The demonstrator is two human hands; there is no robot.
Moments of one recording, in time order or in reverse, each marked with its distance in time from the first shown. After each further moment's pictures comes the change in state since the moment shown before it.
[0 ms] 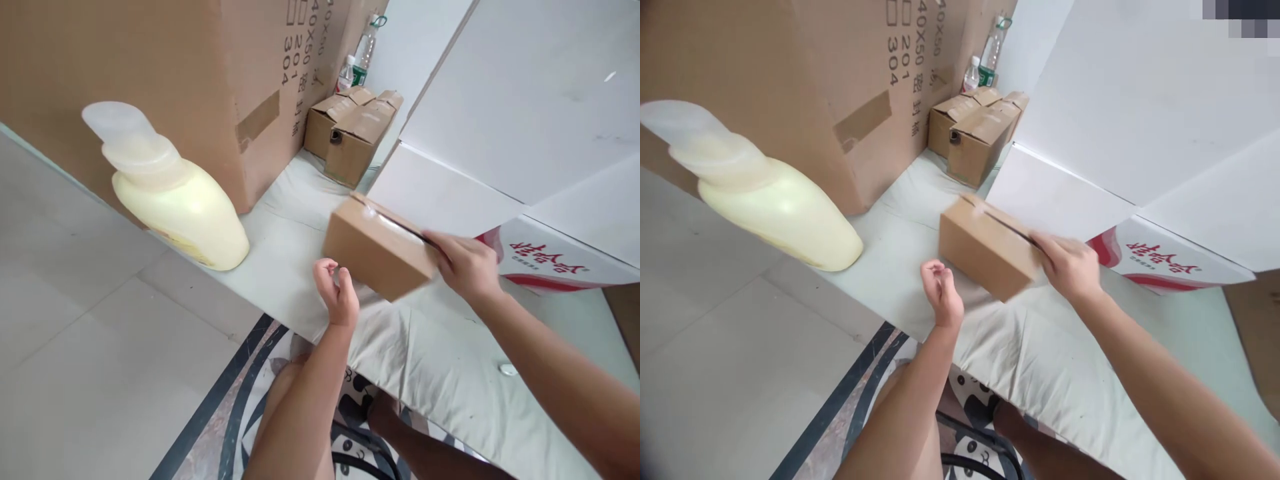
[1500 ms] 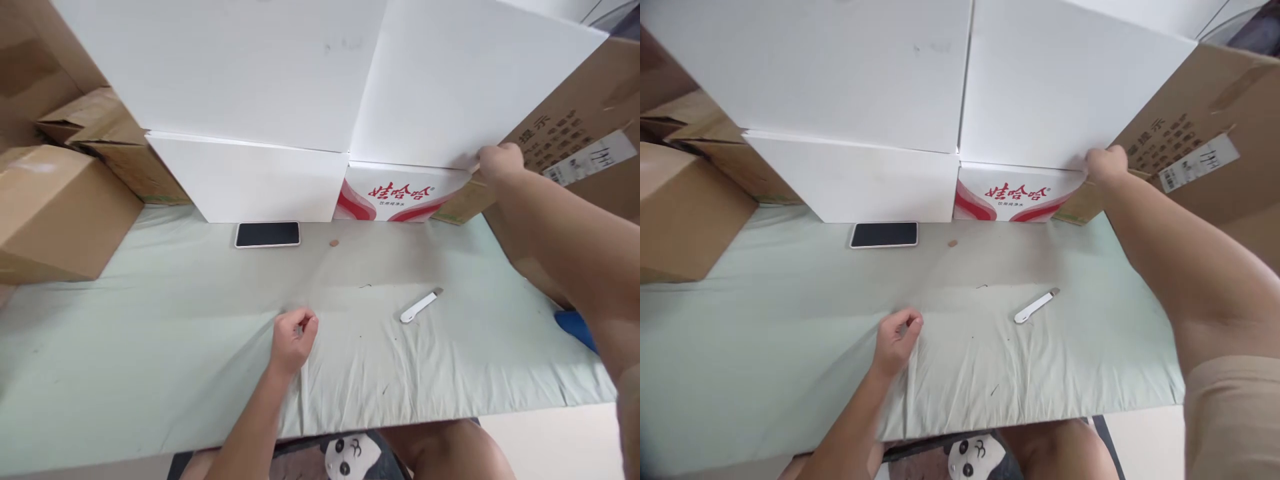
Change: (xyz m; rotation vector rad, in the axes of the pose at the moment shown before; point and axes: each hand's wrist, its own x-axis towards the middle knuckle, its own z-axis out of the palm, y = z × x) left_hand -0.091 -0.001 0.100 0.195 -1.117 0.076; right_hand -0.032 0.376 -0.145 -0.073 0.476 1.076
